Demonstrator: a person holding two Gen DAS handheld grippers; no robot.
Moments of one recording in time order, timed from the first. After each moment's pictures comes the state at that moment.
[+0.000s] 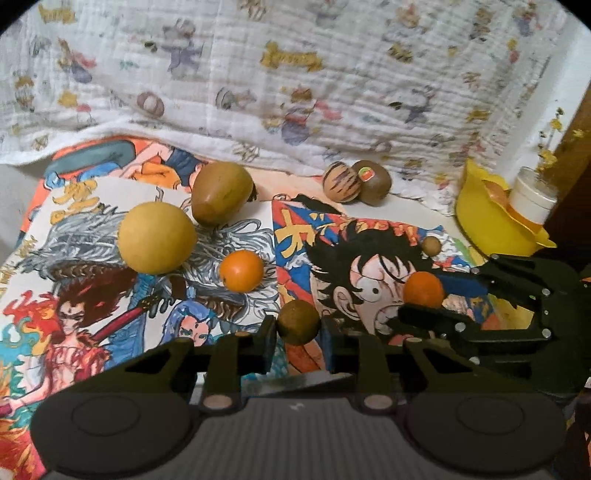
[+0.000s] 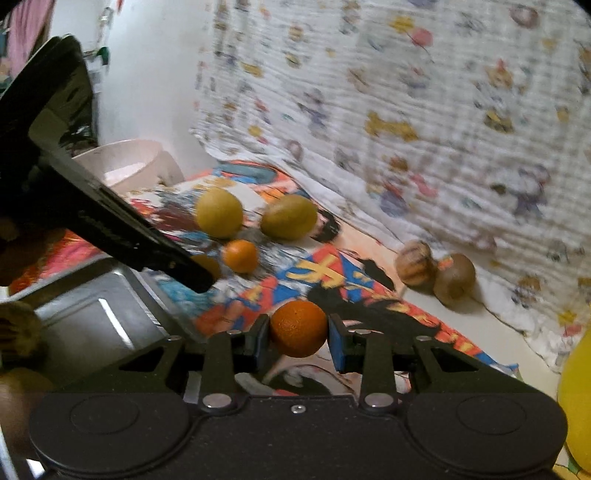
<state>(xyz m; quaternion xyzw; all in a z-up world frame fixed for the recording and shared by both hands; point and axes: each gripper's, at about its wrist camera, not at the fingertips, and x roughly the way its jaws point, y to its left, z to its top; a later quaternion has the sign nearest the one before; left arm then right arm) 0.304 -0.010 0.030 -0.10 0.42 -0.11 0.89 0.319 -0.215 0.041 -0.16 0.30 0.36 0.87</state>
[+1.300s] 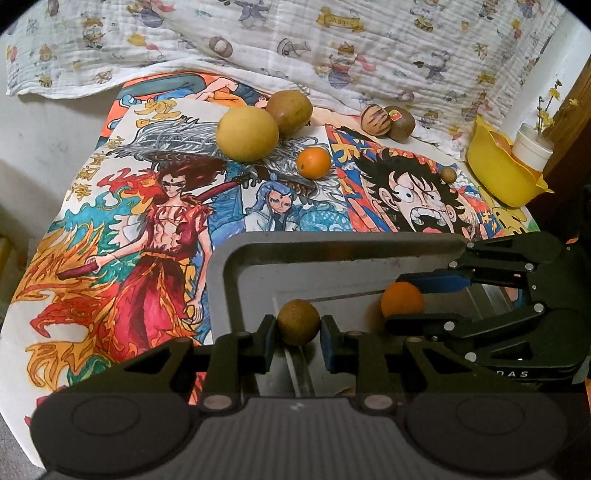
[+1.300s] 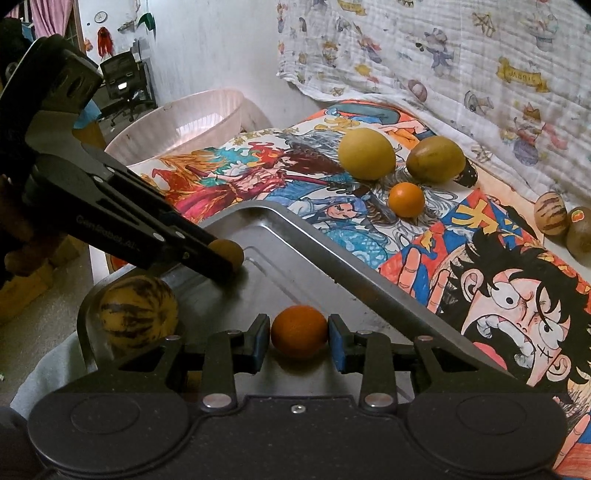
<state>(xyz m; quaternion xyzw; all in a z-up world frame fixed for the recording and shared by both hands) 0.215 0.049 0.012 -0.10 0.48 -0.10 0.87 0.263 -0.141 0.025 -0.14 0.41 0.44 0.79</state>
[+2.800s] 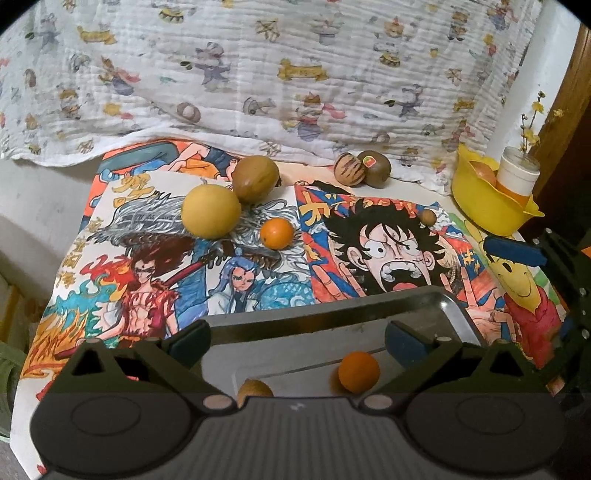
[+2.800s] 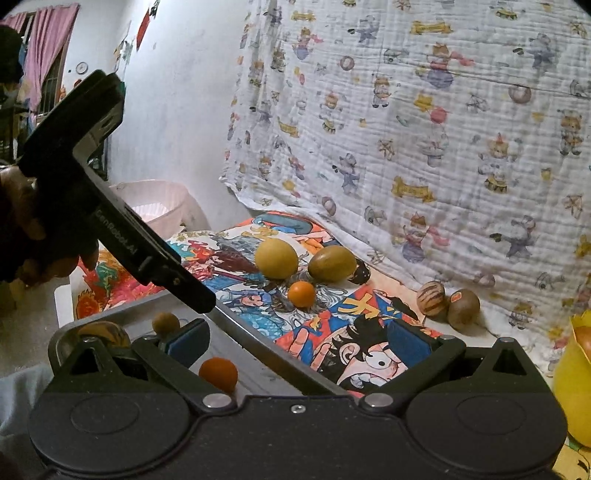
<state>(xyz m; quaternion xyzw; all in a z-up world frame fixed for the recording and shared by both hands) 0.237 0.009 0.056 -0.07 0.43 -0.09 0.90 0.231 -0.215 0.072 -0.13 0.23 0.37 0.89</state>
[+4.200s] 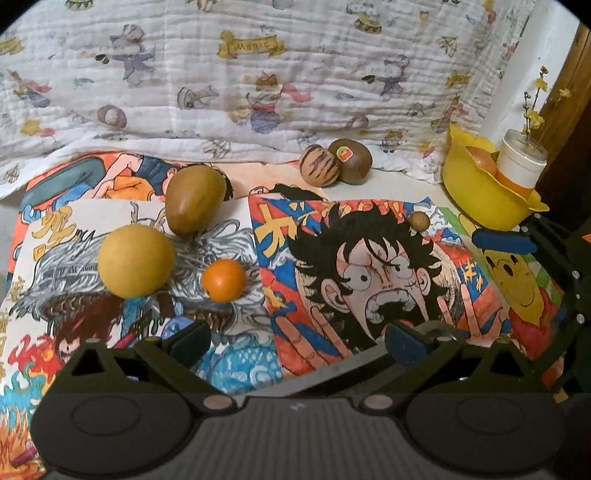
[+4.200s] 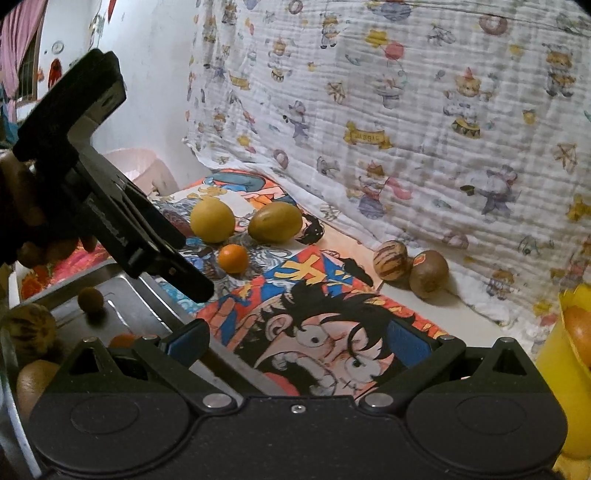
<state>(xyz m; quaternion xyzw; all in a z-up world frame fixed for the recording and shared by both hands) 0.329 -0.023 0.040 -0.05 0.46 -0.14 0.88 0.312 -0.241 0.061 -0.15 0.30 0.34 0.88</state>
